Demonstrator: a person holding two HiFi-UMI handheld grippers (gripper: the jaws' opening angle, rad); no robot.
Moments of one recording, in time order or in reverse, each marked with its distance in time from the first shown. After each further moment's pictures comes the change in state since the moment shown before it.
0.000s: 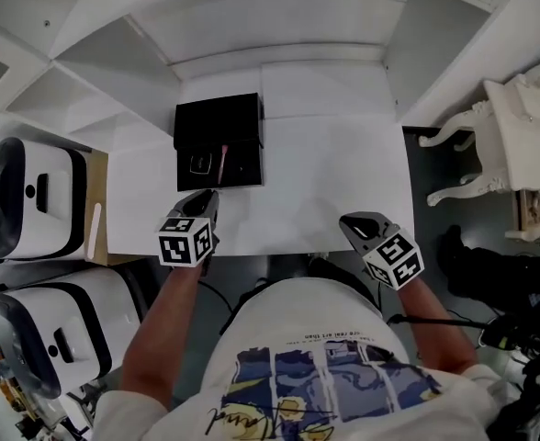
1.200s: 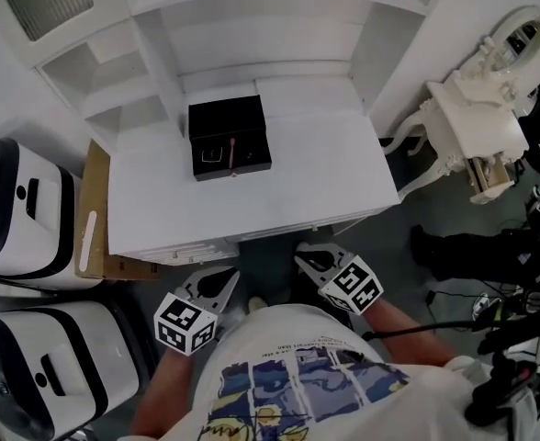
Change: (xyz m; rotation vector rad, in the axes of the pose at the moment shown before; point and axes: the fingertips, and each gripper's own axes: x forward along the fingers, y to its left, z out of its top) left arm -0.221 -0.065 -0.137 0.179 -0.175 -0.537; right arm 0.031 0.250 0.003 -0.083 -0.041 -0.062
